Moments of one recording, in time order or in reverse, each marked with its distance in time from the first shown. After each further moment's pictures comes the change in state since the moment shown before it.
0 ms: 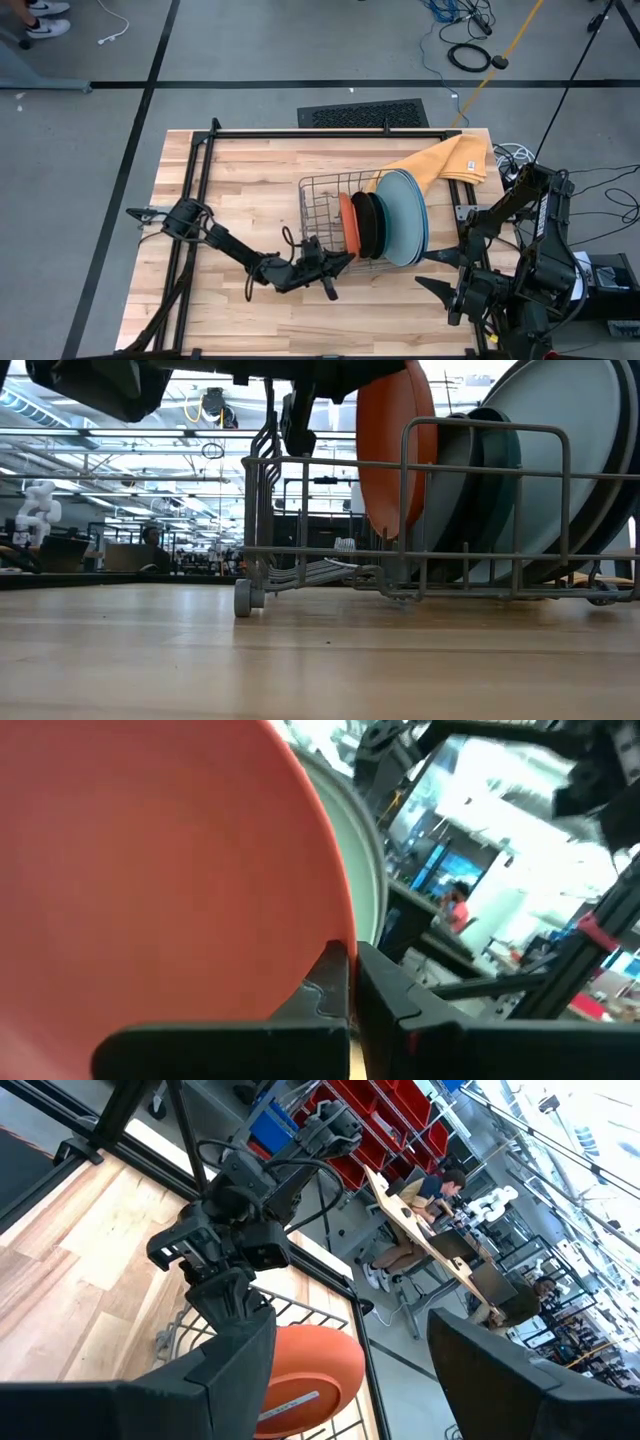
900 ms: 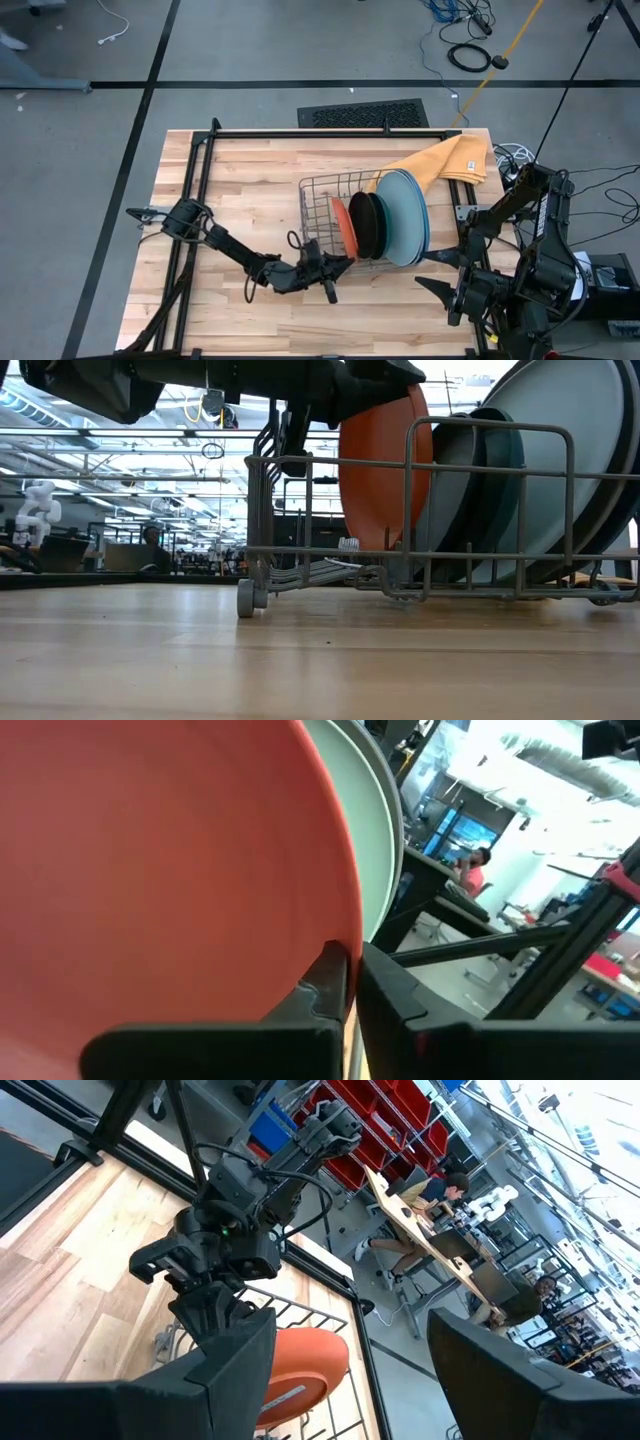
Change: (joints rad) left arm -0.007 -0.001 -0.010 -0.120 0.014 -0.052; right arm 0.000 0.000 0.000 0.005 0.000 0.000
